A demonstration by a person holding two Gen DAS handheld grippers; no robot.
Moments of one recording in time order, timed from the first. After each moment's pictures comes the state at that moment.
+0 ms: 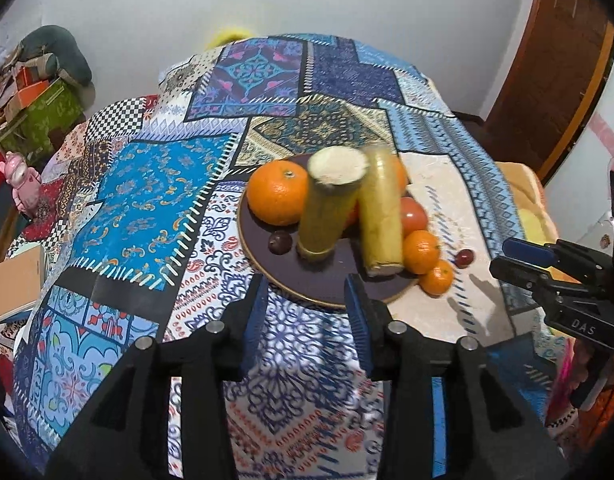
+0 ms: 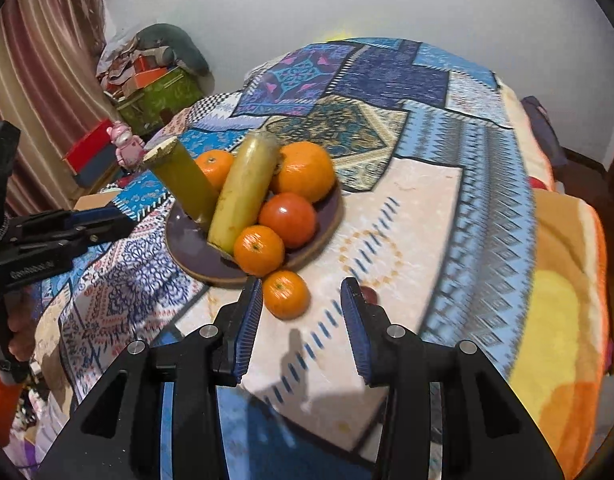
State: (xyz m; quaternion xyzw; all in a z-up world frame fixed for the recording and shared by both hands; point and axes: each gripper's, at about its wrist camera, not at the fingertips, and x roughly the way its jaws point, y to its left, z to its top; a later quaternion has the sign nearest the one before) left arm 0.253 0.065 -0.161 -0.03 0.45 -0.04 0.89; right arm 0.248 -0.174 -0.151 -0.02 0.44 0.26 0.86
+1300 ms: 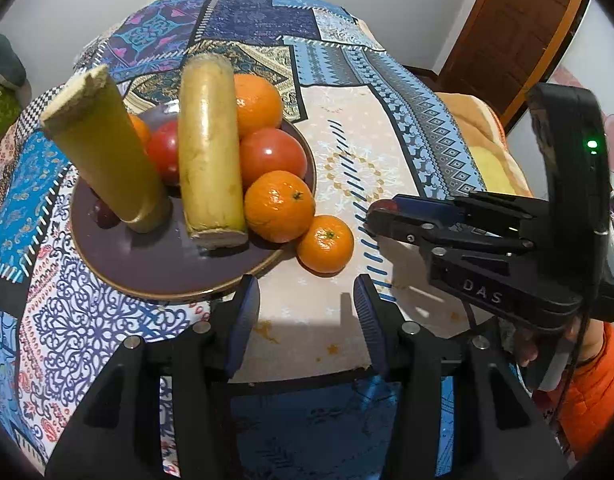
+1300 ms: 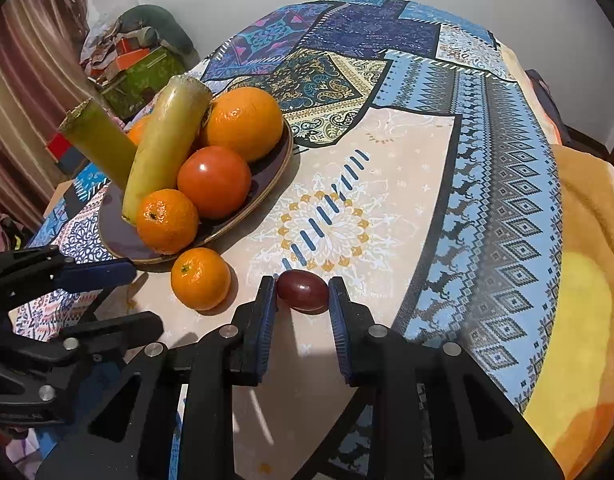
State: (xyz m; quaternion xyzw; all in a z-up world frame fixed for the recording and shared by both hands) left arm 0.278 -0.037 -0.223 -0.02 0.51 -0.13 0.85; right arm 0.278 -0.190 -0.205 -0.02 0.48 0.26 0.84
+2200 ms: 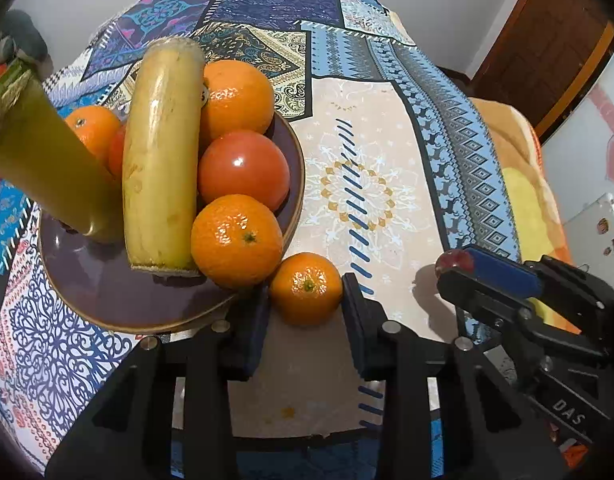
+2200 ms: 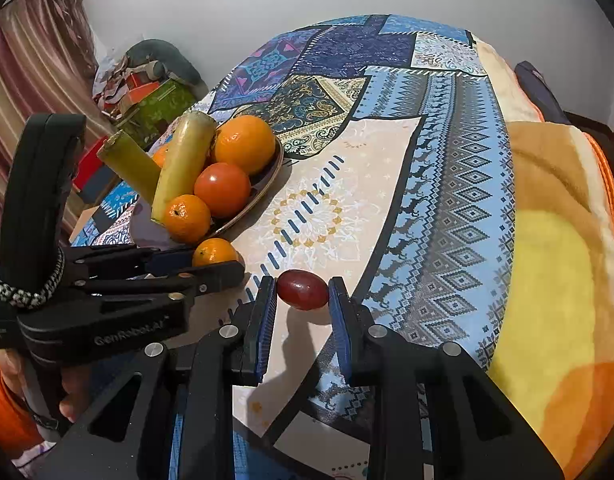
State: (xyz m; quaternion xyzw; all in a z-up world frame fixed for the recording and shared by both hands) left arm 0.309 -0.066 -0.237 -0.05 0.53 -0.08 0.84; right arm 0.262 -0.227 -0.195 0.04 0.45 0.27 0.85
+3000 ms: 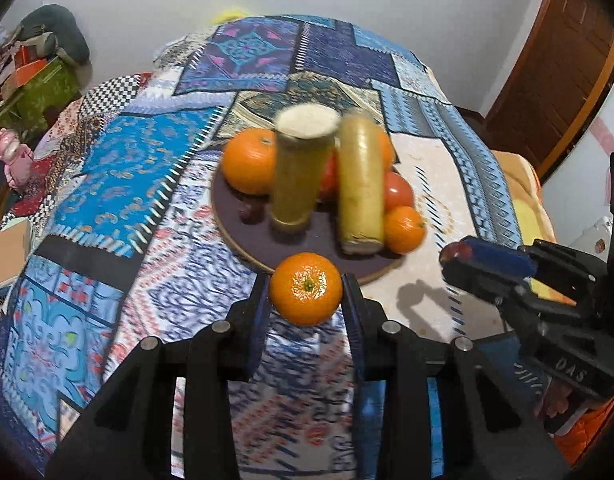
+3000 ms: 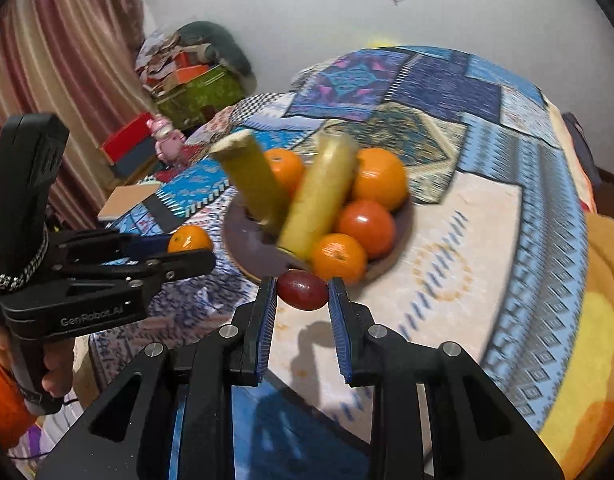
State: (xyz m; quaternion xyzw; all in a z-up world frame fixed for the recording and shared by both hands) left arm 0.255 0.052 -0.183 -0.06 0.47 -0.04 0.88; right arm 0.239 -0.120 -0.153 -0.03 0.42 0.33 0.84
